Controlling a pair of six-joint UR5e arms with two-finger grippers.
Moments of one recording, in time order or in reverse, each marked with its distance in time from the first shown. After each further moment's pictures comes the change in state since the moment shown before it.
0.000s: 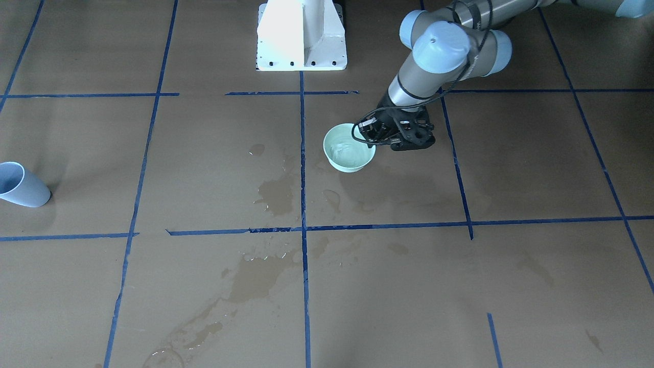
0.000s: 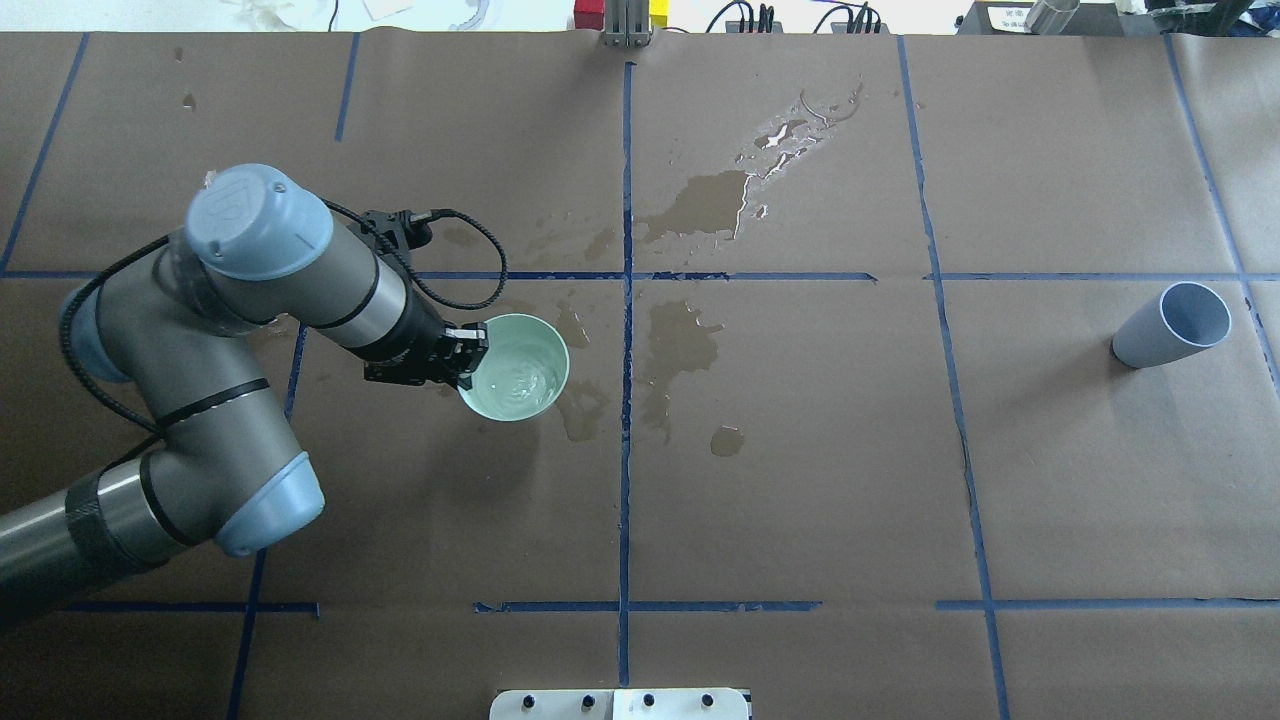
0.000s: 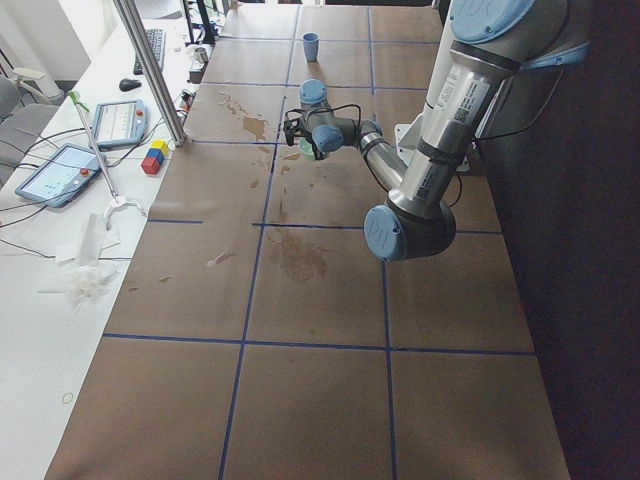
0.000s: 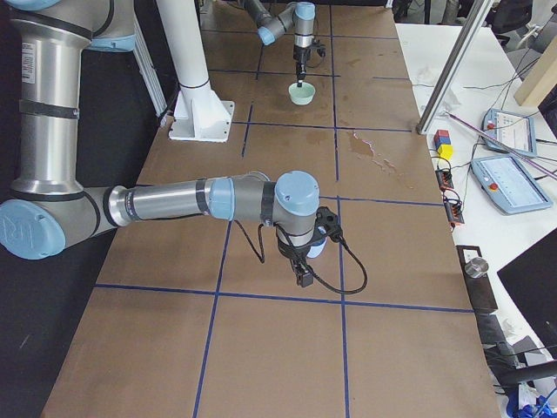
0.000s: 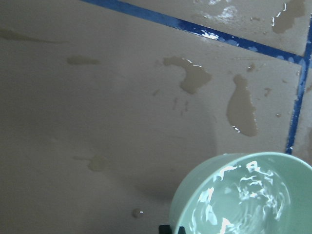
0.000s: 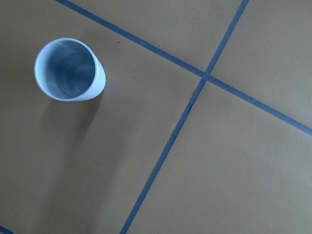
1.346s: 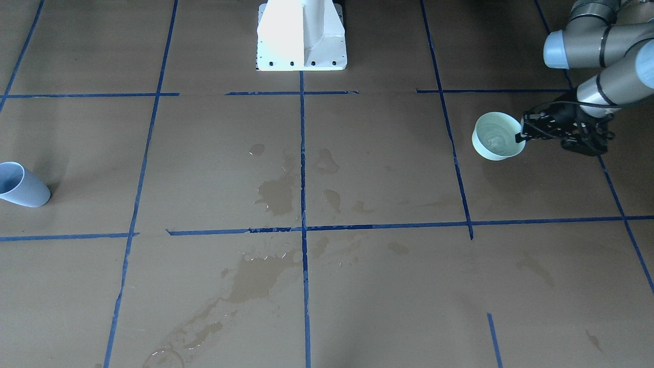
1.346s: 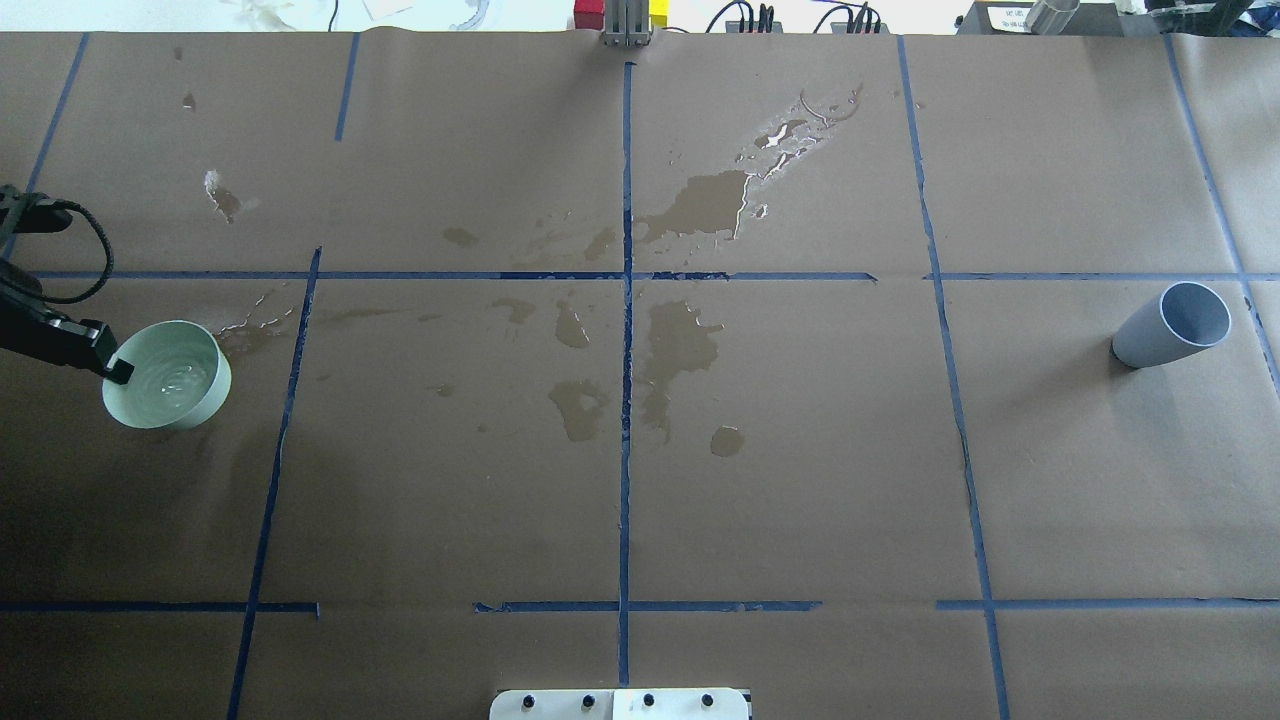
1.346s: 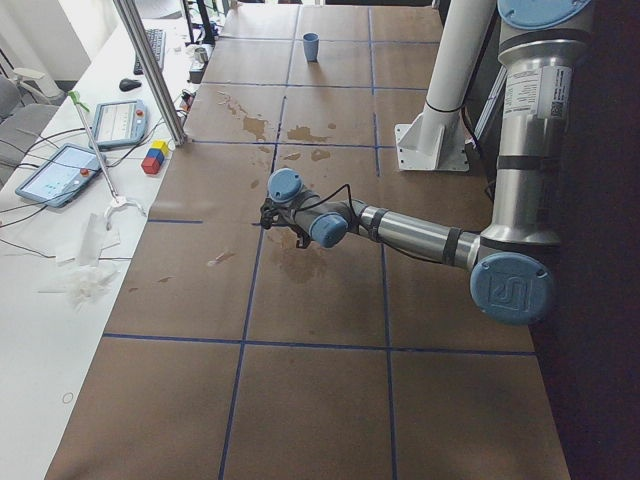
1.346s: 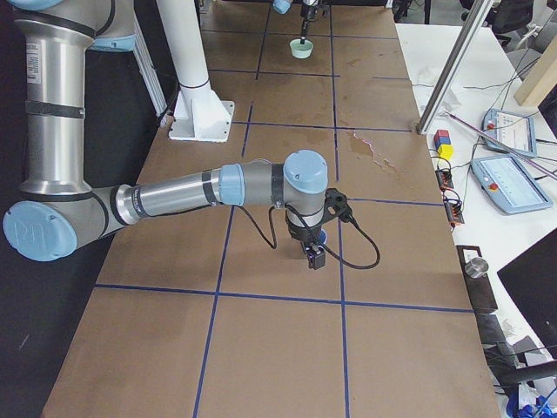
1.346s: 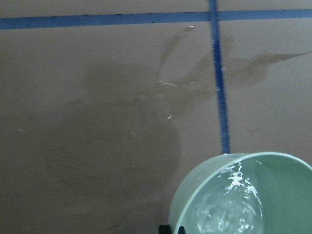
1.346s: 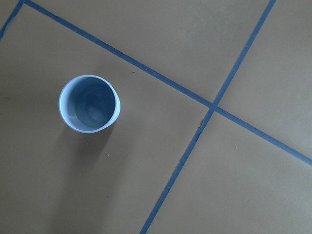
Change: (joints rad) left arm -0.403 0.445 0.063 -0.131 -0.368 0.767; right arm -0.026 0.040 0.037 0.000 0.007 0.040
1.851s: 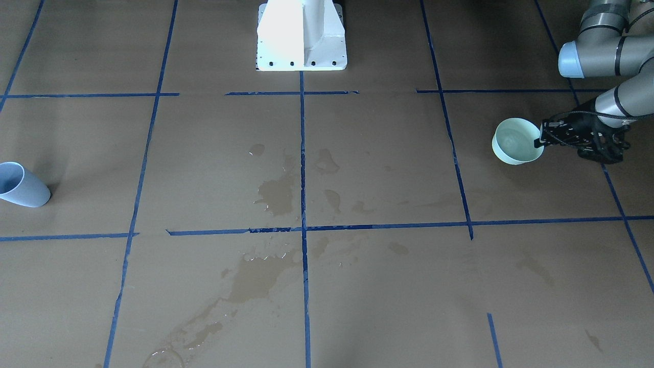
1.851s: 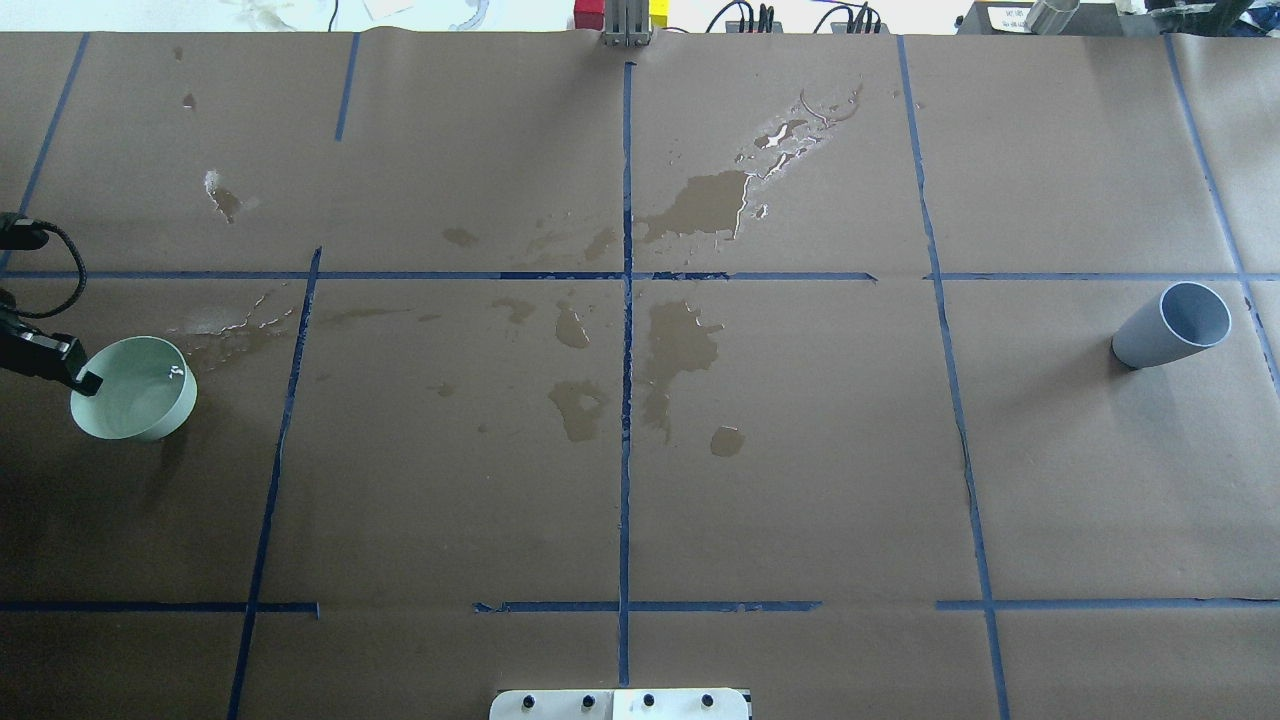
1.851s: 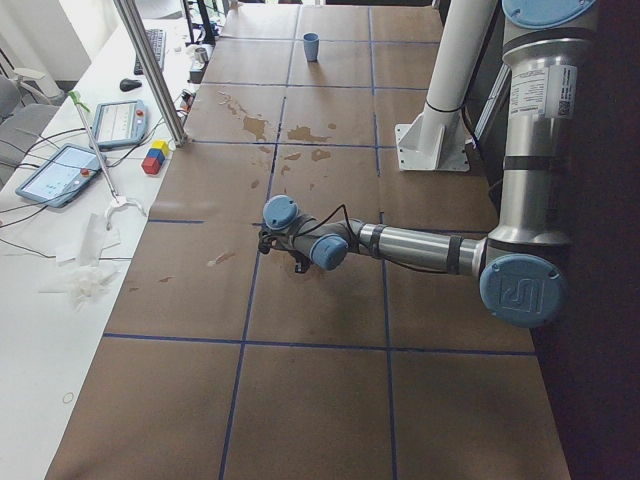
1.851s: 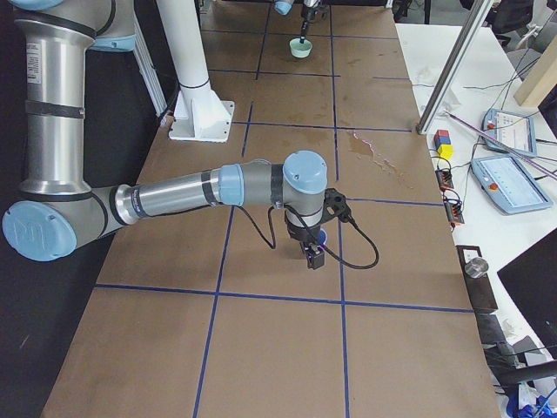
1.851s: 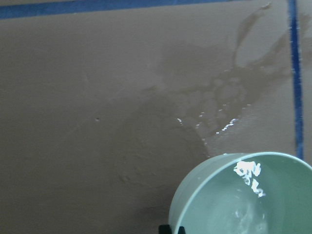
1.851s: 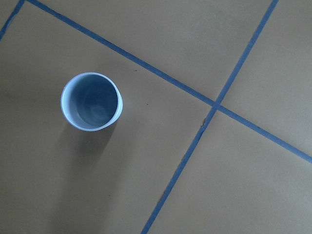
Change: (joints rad) left arm -0.012 0.006 0.089 -0.002 0.001 0.072; right arm -0.007 -0.003 0.002 0.000 0.002 -0.001
